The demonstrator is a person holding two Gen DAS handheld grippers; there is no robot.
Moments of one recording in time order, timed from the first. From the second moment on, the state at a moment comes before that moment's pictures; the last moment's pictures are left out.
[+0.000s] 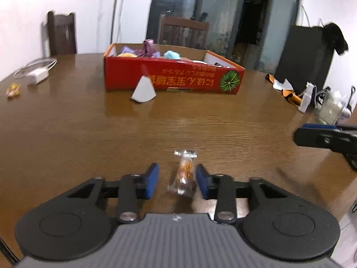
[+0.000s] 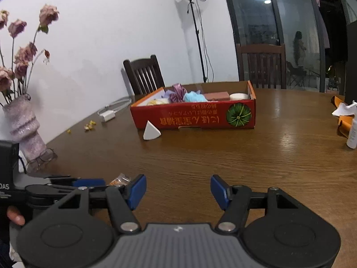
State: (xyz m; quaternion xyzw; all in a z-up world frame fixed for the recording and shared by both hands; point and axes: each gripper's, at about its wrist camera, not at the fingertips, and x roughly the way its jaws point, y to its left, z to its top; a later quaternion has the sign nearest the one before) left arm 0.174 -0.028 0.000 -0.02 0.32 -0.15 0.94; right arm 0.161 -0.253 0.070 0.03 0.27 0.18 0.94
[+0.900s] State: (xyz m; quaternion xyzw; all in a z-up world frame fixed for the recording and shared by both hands) left arm 0.240 0.066 0.029 -0.09 0.28 -0.07 0.95; right arm 0.371 -0.105 0.045 -0.02 0.30 0.23 0.93
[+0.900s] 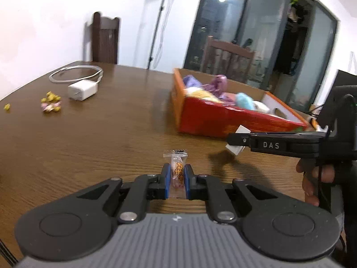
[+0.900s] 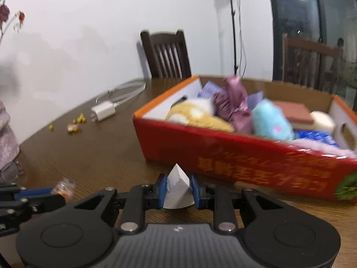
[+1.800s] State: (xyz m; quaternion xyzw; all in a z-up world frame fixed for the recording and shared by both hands) left arm 0.144 -0.087 0.085 -0.01 0.23 -0.21 0.95; right arm 0.138 -0.303 0.088 0.10 0.18 0.13 0.97
